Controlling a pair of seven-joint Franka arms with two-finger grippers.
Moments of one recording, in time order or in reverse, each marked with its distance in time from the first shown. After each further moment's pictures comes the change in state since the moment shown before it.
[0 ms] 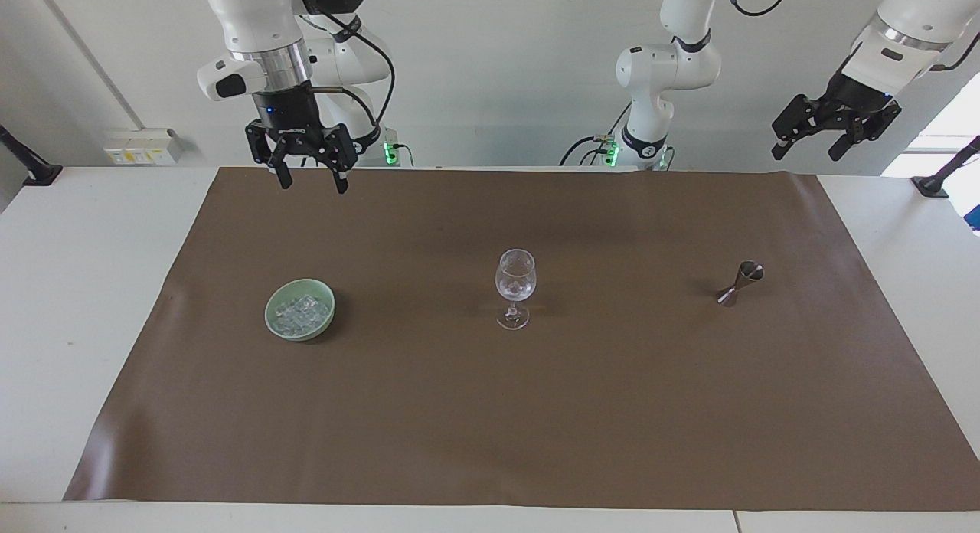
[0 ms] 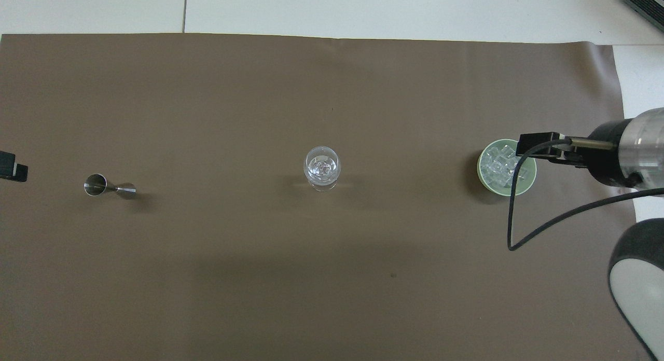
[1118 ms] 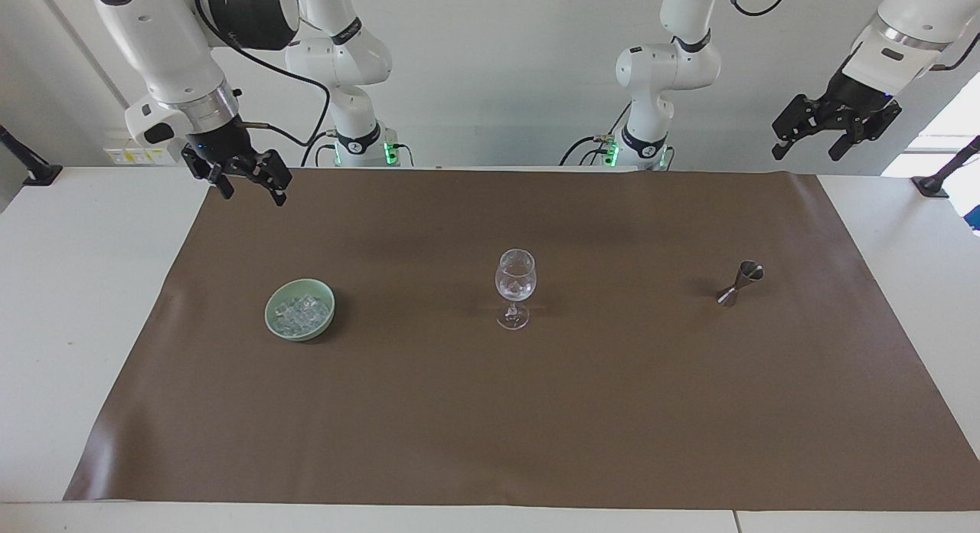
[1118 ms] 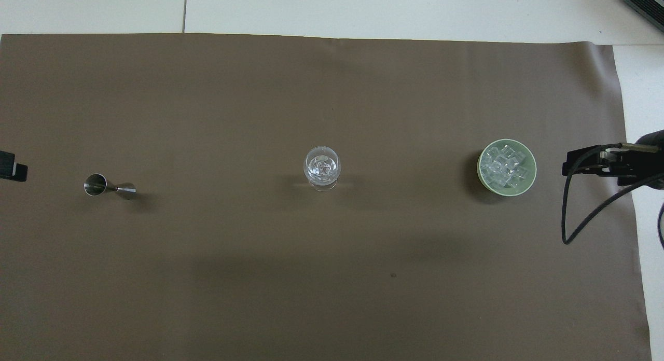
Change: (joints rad) left arm 0.000 0.000 0.001 0.001 0.000 0.002 0.000; right arm -0.123 0.064 -0.039 -0.015 -0.012 -0.099 -0.150
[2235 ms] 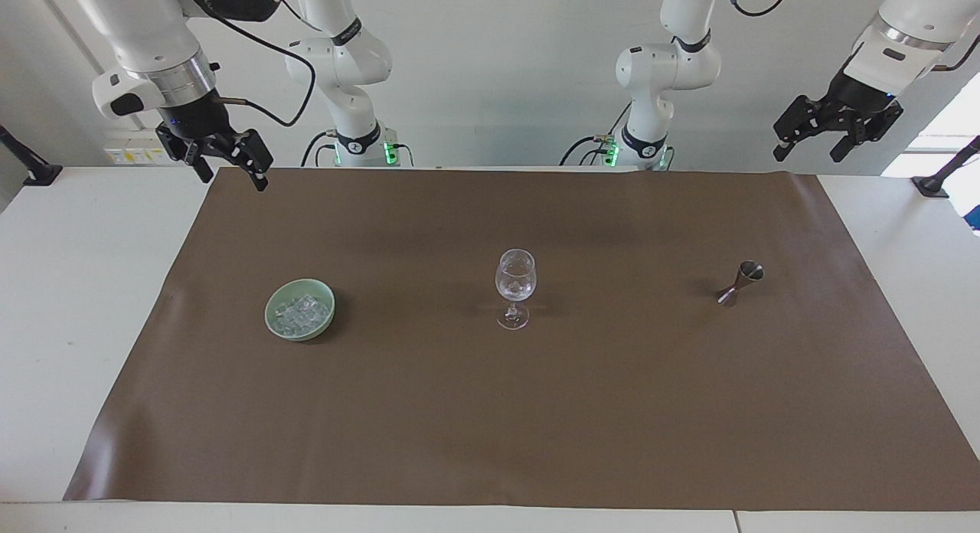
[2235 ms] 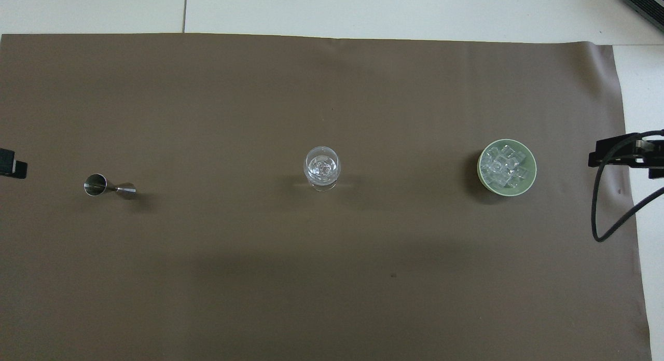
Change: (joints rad) left arm 0.000 0.002 0.000 0.000 0.001 0.015 0.000; right arm 0.022 0.012 -0.035 0.133 -0.001 -0.091 0.000
